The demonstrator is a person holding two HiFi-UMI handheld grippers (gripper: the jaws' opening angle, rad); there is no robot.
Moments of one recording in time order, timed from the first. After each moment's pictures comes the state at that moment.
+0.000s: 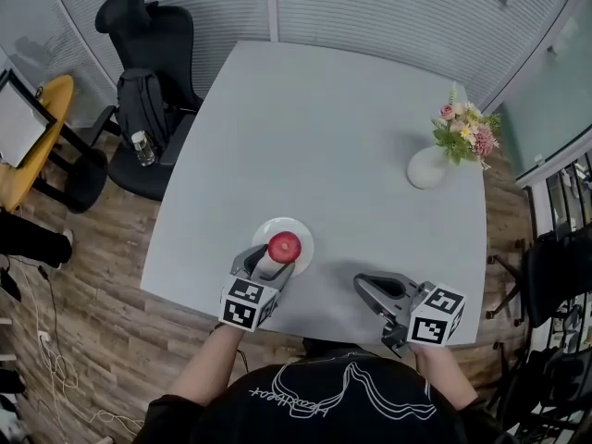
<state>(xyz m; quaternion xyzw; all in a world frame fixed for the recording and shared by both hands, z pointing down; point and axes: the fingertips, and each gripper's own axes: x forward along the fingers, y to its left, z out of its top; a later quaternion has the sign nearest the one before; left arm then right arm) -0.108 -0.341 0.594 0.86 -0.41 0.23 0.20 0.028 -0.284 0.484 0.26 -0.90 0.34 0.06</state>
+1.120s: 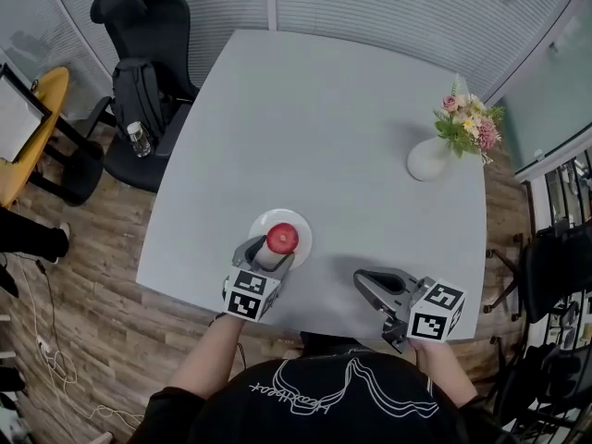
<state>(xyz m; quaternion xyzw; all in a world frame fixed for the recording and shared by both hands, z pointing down) -0.103 -0.347 0.624 0.85 -0.42 0.25 0.19 0.033 -0.282 0.498 0.26 -0.90 0.34 0.08</state>
